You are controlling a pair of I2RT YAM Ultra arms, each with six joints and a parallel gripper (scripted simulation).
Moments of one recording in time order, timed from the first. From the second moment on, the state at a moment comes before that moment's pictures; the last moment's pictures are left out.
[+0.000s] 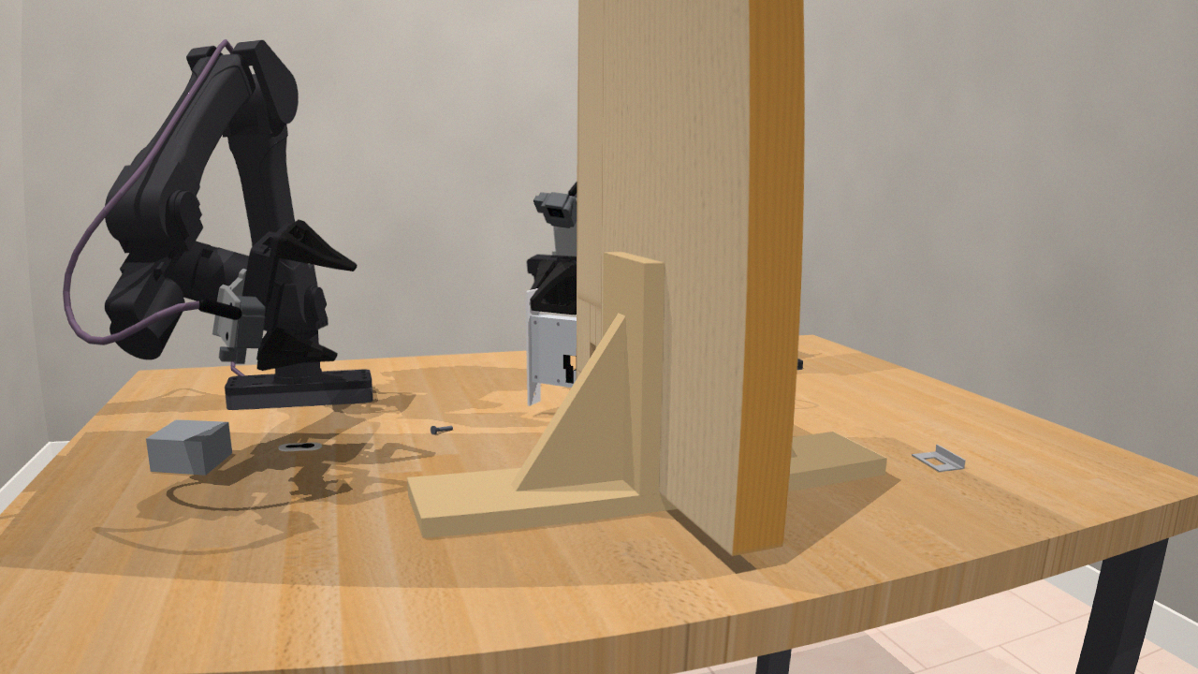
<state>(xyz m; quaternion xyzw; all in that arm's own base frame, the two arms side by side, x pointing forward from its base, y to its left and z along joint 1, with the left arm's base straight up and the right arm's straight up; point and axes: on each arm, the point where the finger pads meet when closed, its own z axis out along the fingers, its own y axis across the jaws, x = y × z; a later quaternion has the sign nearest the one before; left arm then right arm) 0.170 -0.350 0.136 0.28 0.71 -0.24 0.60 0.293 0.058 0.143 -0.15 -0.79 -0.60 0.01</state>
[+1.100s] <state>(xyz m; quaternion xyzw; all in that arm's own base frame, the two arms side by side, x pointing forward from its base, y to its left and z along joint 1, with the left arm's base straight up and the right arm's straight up) 0.157 -0.294 0.139 0.52 0.60 -0.43 0.43 0.292 0.059 0.143 -0.15 -0.79 -0.60 0.01</state>
